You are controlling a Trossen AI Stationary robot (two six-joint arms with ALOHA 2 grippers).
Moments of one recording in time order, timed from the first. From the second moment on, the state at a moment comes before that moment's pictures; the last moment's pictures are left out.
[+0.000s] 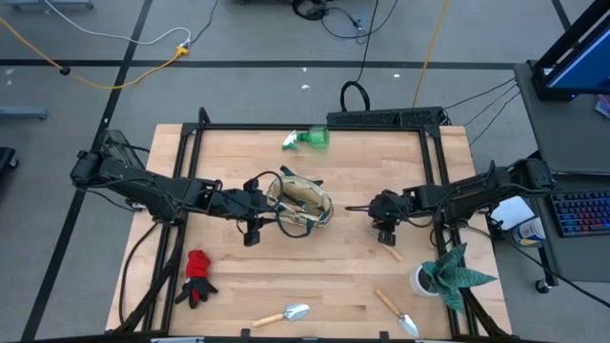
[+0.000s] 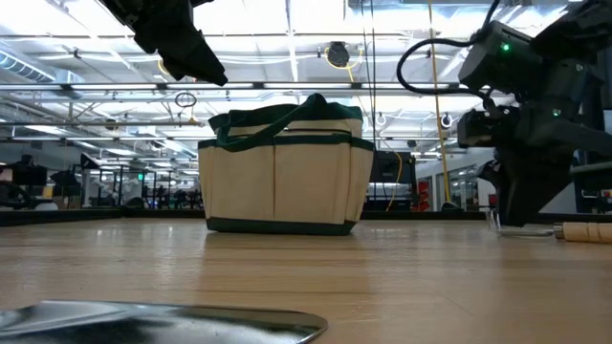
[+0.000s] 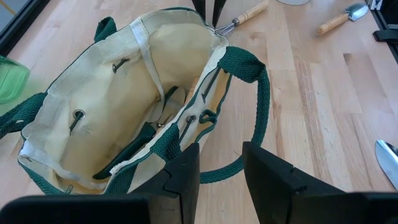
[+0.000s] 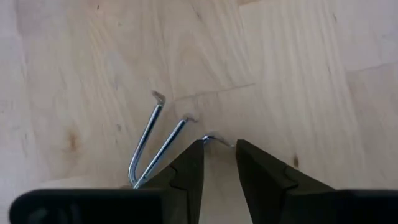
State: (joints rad) left arm -0.19 1.20 0.84 -0.32 -0.19 -0.19; right arm 0.03 1.22 0.42 -0.31 -0.05 0.27
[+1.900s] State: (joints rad) left arm -0.19 1.20 0.84 -0.32 -0.19 -0.20; right arm 0.03 1.22 0.31 0.15 -0.11 0.09
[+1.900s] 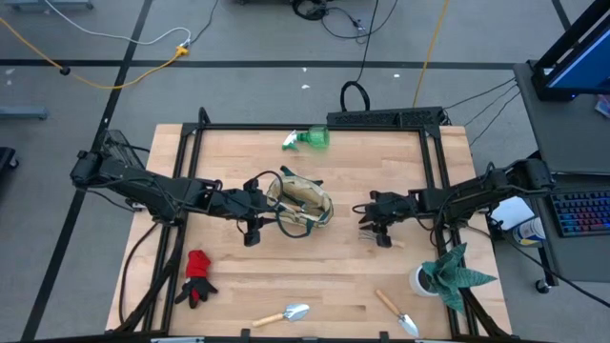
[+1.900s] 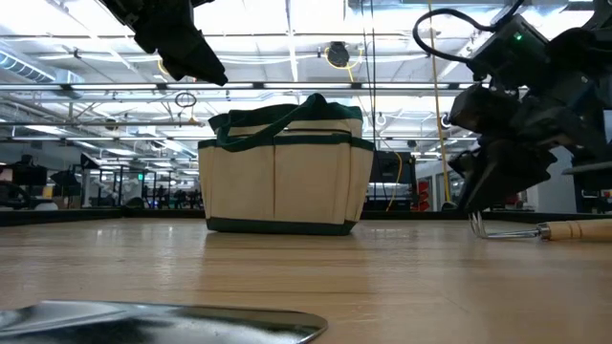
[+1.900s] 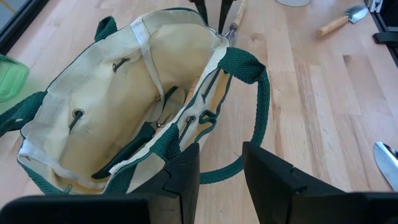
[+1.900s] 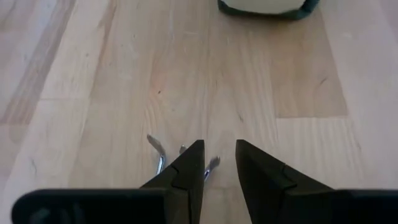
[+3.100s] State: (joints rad) left arm -0.19 1.20 0.84 -0.28 -0.24 -0.21; right arm 0.24 0.99 0.31 -0.26 -0.05 0.52
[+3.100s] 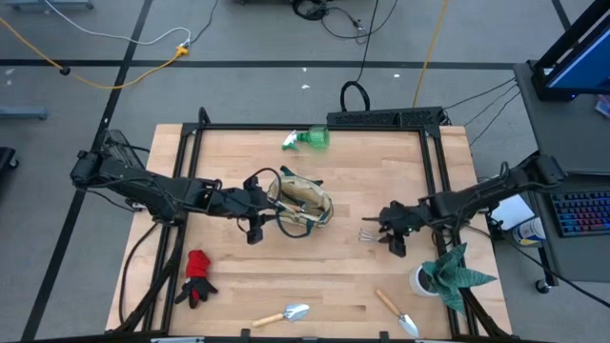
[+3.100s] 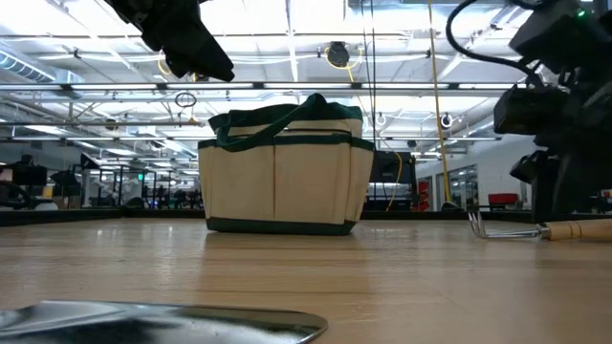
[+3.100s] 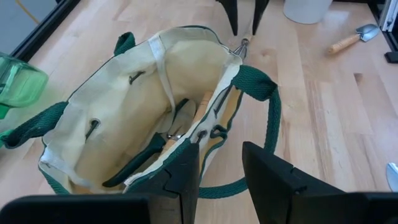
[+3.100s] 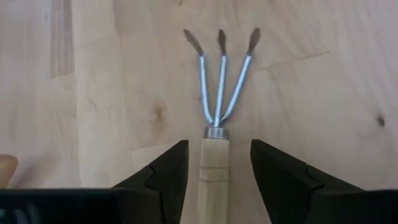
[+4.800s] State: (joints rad) left arm -0.19 1.20 0.84 -0.26 -0.24 -0.18; right arm 0.28 1.02 0.21 0.14 0.24 0.14
